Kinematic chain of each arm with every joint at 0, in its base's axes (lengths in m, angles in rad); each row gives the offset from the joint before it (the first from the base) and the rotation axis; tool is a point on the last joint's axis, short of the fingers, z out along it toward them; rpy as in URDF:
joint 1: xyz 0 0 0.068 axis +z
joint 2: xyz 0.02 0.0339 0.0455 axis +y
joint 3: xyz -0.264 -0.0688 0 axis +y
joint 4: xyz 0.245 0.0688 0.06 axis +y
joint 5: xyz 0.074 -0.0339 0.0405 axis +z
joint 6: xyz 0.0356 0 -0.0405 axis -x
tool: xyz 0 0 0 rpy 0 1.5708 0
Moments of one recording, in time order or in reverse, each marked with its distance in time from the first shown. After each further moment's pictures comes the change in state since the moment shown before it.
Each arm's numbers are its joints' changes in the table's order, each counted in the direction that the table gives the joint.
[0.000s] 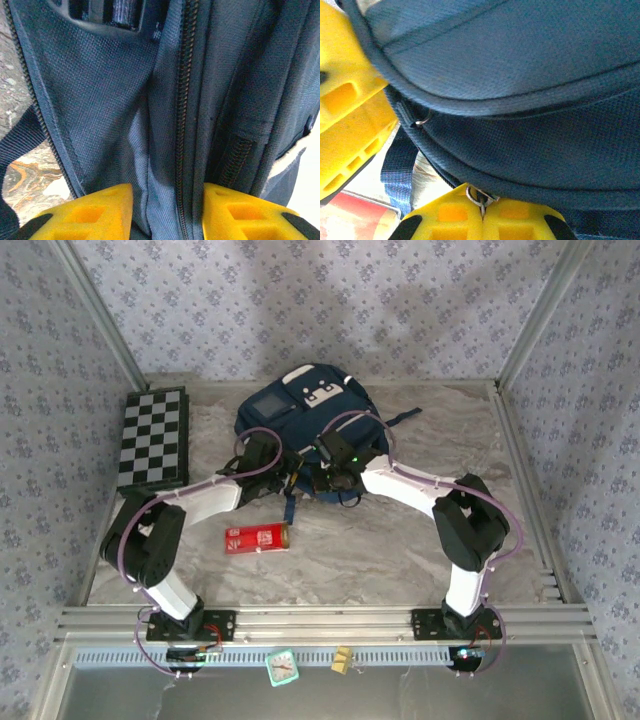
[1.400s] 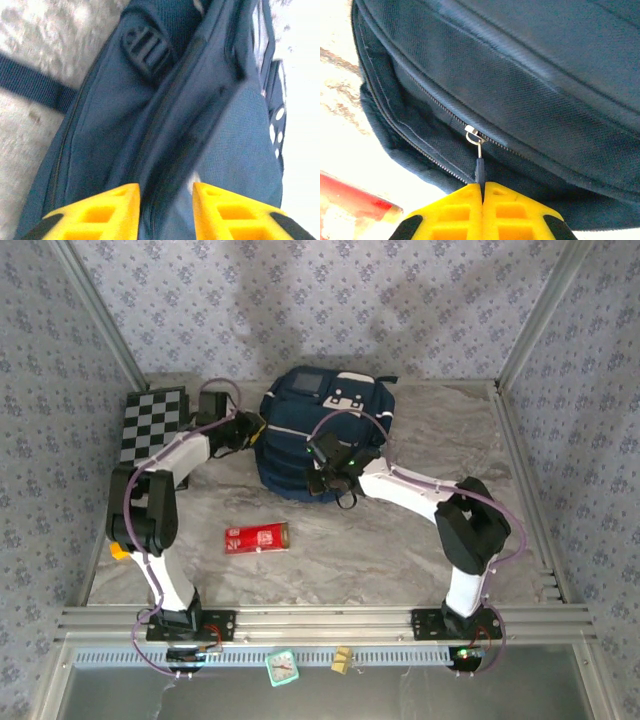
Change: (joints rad) left arm 0.361 0.153 -0.338 0.256 -0.245 -0.478; right arm 0.037 -0.015 -0.008 -0.027 -0.042 0.109
